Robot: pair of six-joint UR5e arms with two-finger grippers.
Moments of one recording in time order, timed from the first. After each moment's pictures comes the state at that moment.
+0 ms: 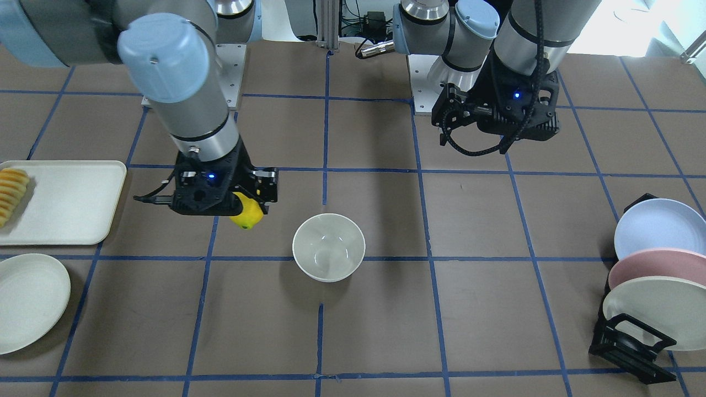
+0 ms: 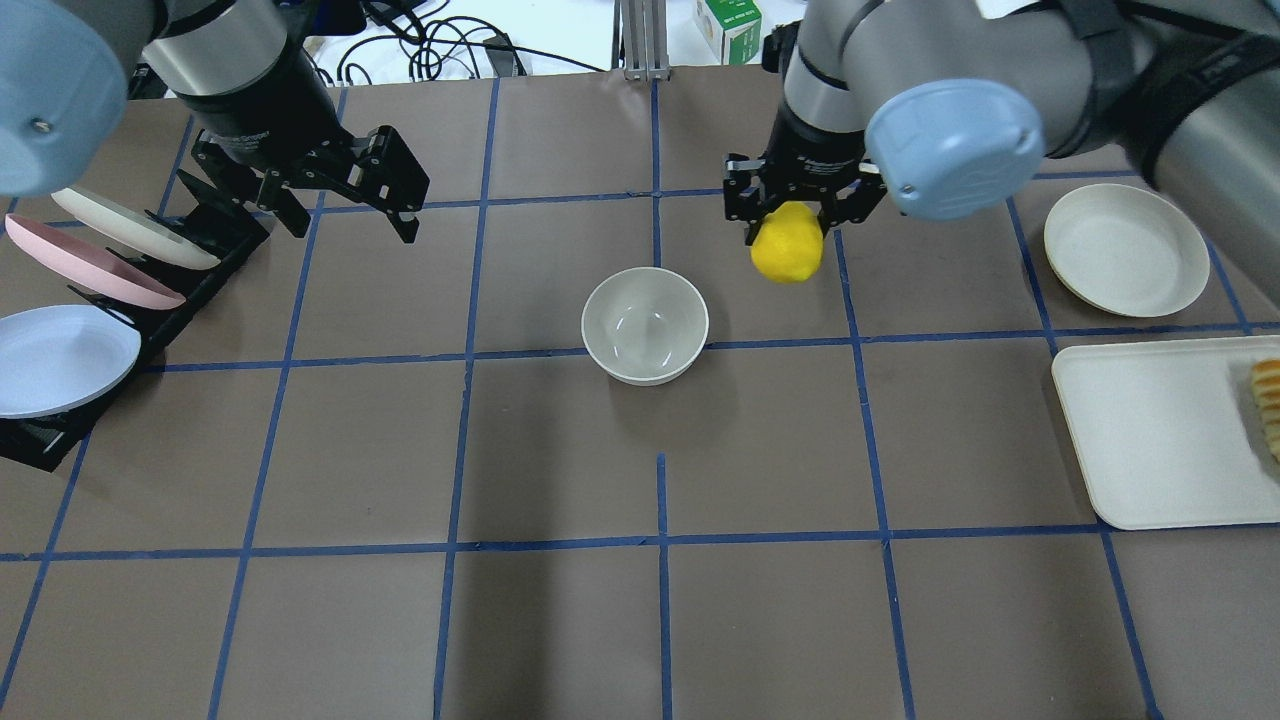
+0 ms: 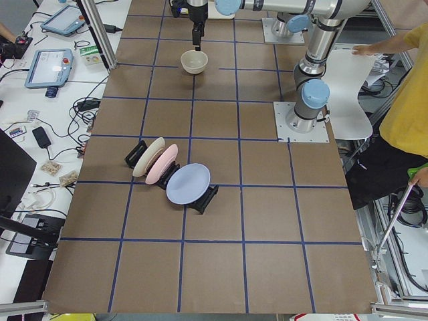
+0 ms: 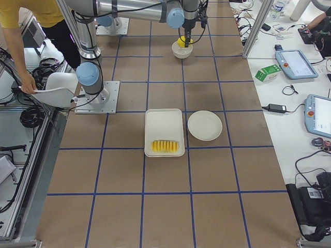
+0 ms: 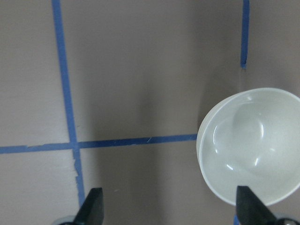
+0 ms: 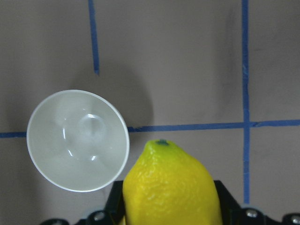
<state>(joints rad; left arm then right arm) -1.59 -1.60 -1.49 -1.63 1.54 0.12 1.78 -1.32 1.55 -1.84 -1.50 0.26</state>
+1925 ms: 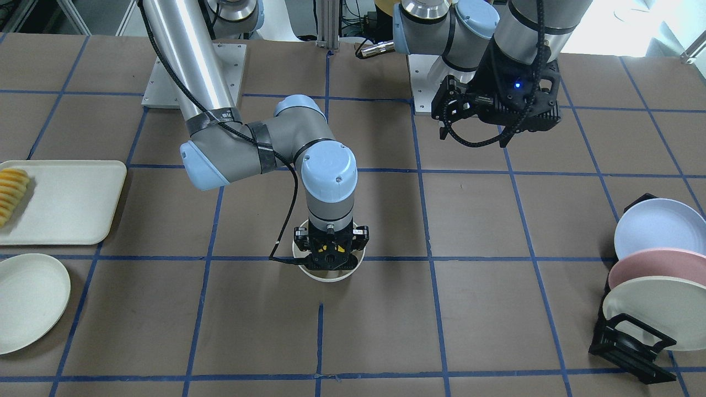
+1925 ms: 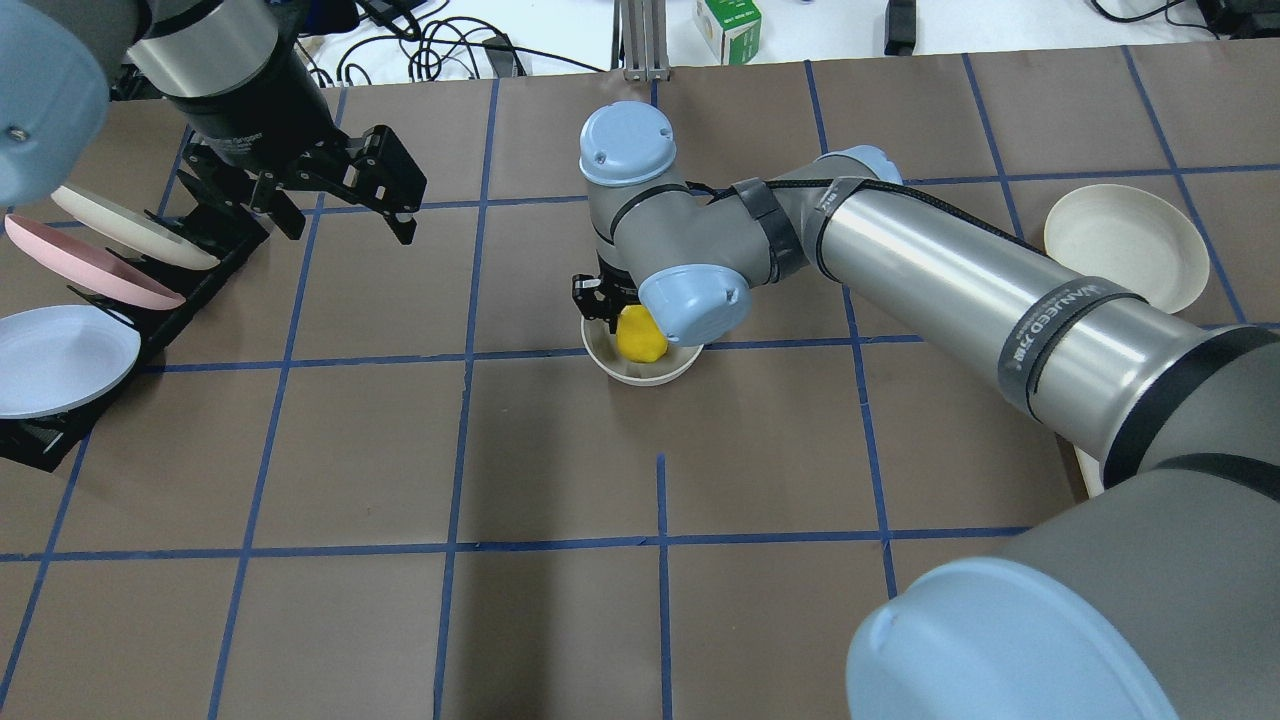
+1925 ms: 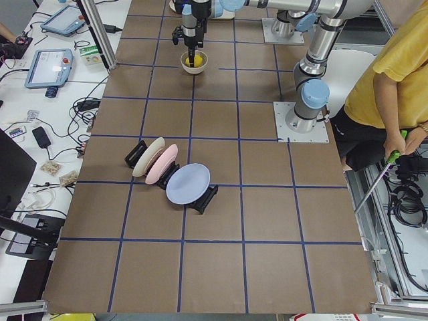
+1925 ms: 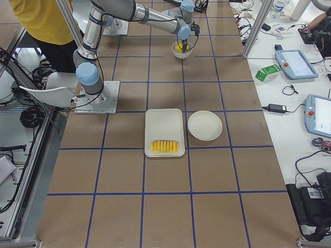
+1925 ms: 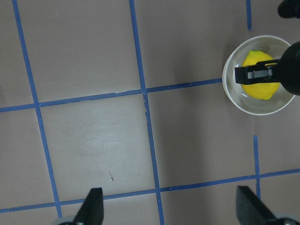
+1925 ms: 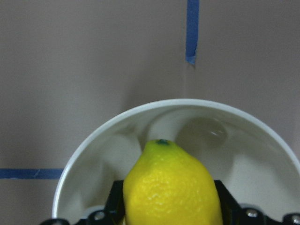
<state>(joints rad) -1.59 -1.59 -1.49 -1.63 1.55 0.10 1.98 -1.00 1.55 -2.14 -1.55 0.40</state>
